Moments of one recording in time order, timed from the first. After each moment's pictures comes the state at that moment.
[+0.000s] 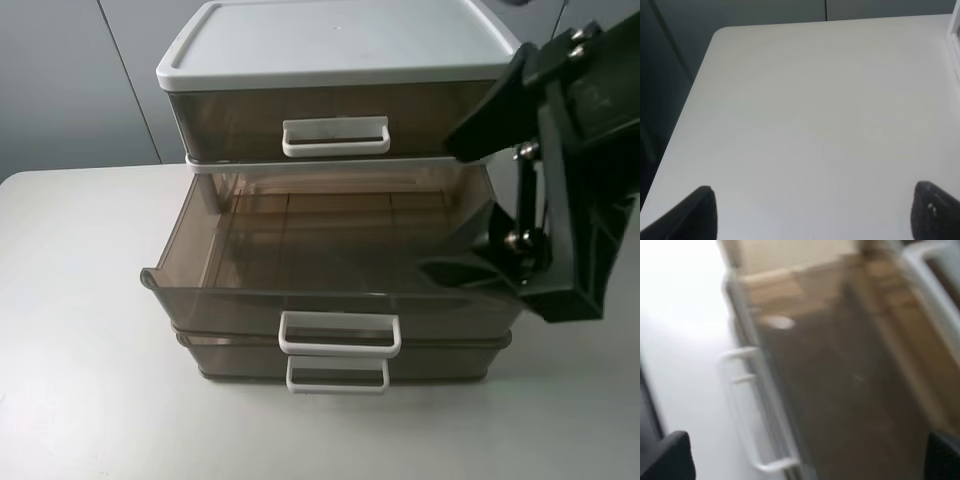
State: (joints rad) left arm -0.05 0.00 -0.51 0.18 1.08 -0.10; right arm 0.90 1.02 -0.89 0.14 0.82 -0.43
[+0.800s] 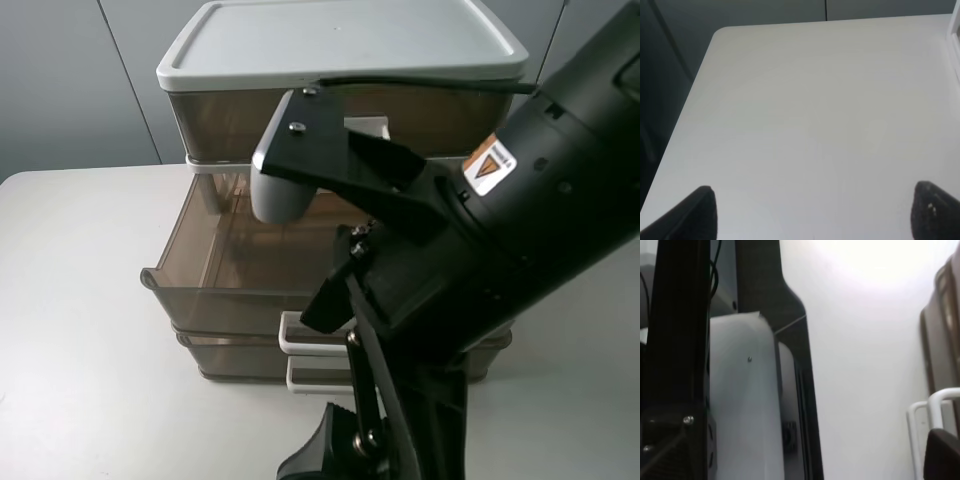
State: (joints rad) left arm -0.05 0.00 -0.51 0.18 1.08 -0.10; right arm 0.99 1.32 -0.89 0.57 0.87 -0.73
